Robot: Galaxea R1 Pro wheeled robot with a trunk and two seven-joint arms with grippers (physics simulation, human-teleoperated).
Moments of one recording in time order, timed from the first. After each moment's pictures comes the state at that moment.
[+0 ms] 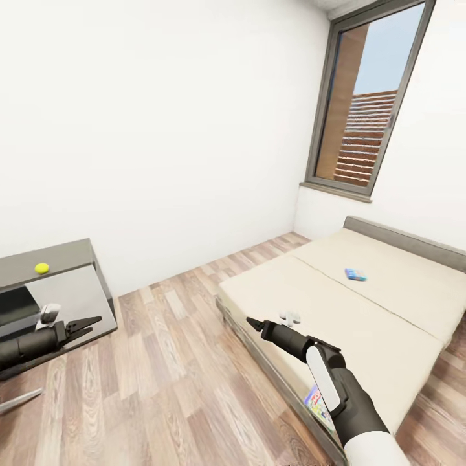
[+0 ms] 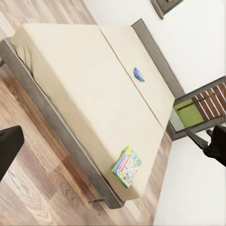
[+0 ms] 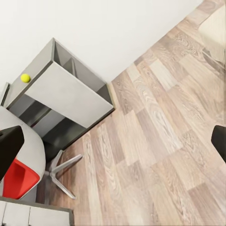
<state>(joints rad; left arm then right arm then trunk) -0.52 0.43 0.54 -1.01 0.05 0.93 -1.27 -0.50 0.08 0.01 -1.08 -0.43 0.55 0.36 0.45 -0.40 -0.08</state>
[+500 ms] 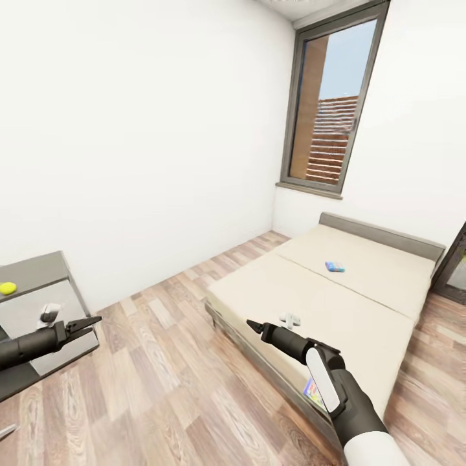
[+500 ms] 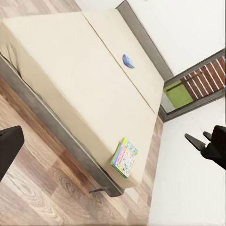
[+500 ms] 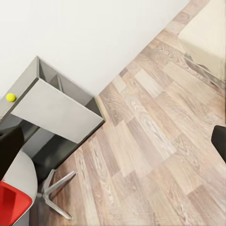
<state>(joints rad) -0.52 0.43 0.54 -1.01 0.05 0.93 -1.27 -0.50 0.08 0.00 -1.06 -0.43 0.55 0.36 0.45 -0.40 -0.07</state>
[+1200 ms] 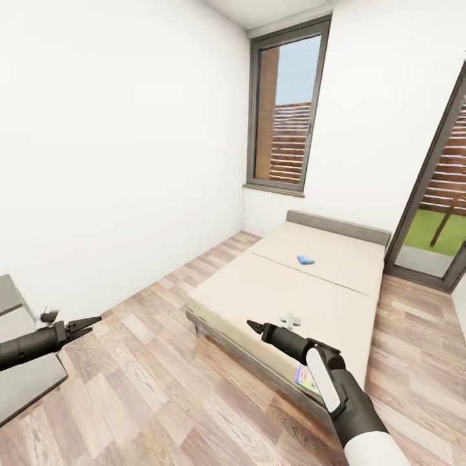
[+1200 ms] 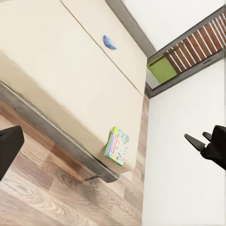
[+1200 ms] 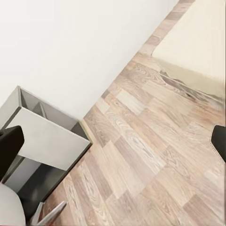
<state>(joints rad) -0.52 0.43 0.54 -1.01 0.05 0.93 -1.27 -0.50 0.08 0.00 -1.06 -0.43 0.55 0.36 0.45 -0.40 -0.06</state>
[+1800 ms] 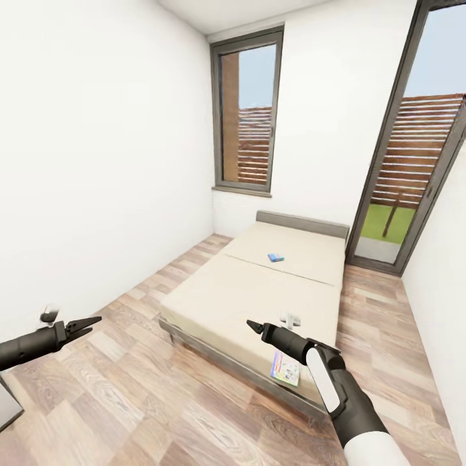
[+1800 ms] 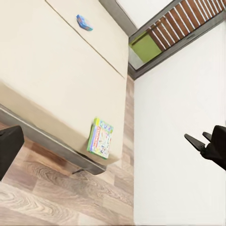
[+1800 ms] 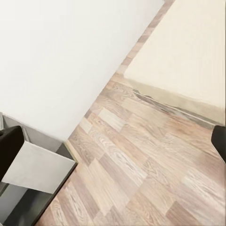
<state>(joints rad) -0.52 0.43 0.54 -1.01 0.05 0.93 -1.27 -0.50 0.08 0.00 -1.06 -0.43 0.55 0.36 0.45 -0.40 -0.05</state>
